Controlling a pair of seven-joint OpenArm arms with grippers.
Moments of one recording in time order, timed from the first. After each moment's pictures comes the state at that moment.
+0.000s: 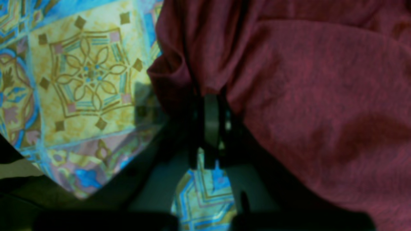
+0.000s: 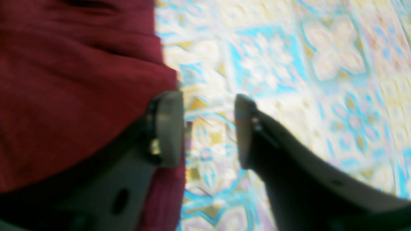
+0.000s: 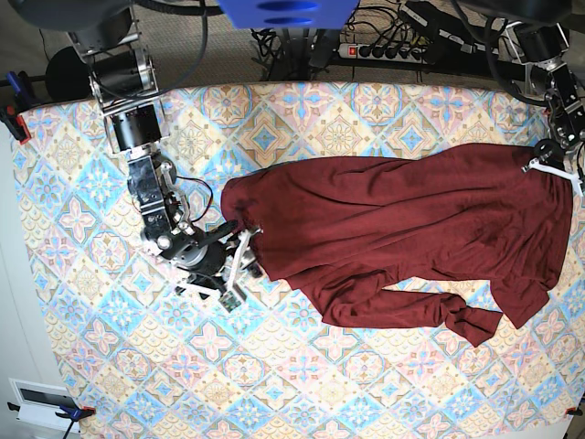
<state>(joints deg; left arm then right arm) 8.2 -28.5 -30.6 70.8 -24.2 -0.7 41.7 20.3 13.2 -18.6 74.7 12.9 25.2 -38.0</state>
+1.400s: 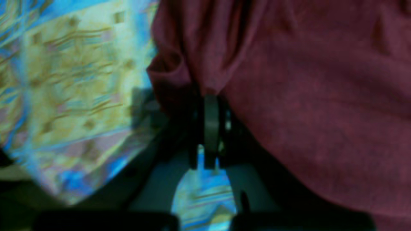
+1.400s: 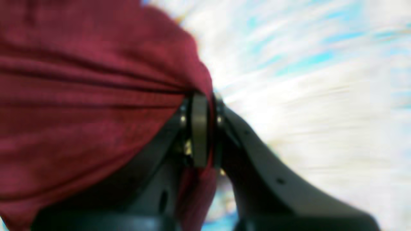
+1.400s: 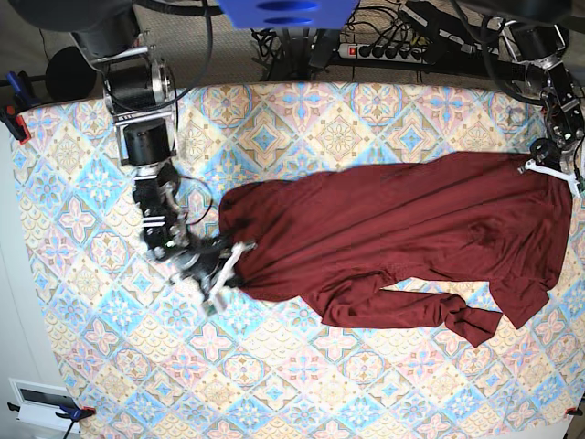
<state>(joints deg) 8.4 -26.9 -30.7 72.4 -24.4 -1.2 38.0 26.1 8.8 -7.5 55.8 12.8 25.7 -30.4</state>
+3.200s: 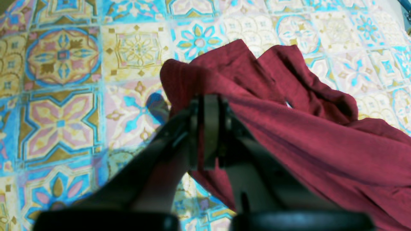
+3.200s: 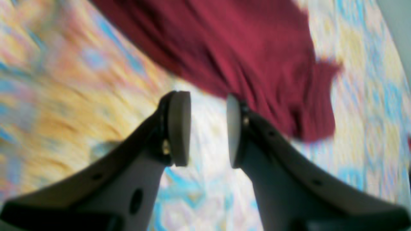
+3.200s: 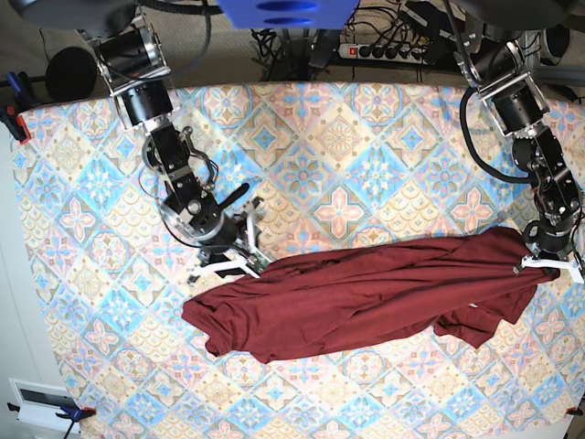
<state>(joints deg) -14.6 -20.4 -30.5 72.4 -20.1 -0.7 34.6 13.6 11.7 -21.8 81.3 -13.5 25.6 -31.4</state>
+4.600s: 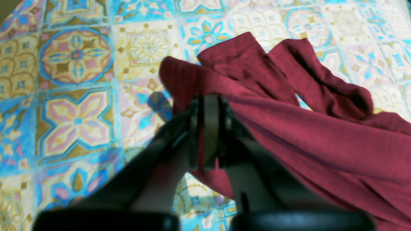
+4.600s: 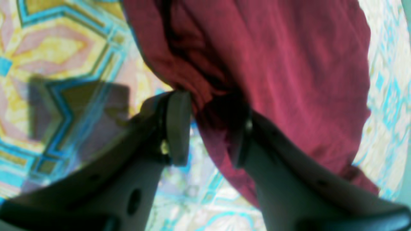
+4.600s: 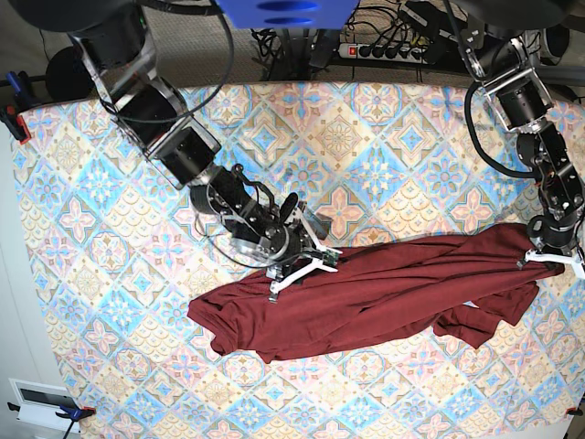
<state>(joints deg) -13.1 -21.8 -30.5 72.4 -20.1 -0.7 34.7 33.1 4.2 -51.1 50.6 -13.3 23.8 -21.2</state>
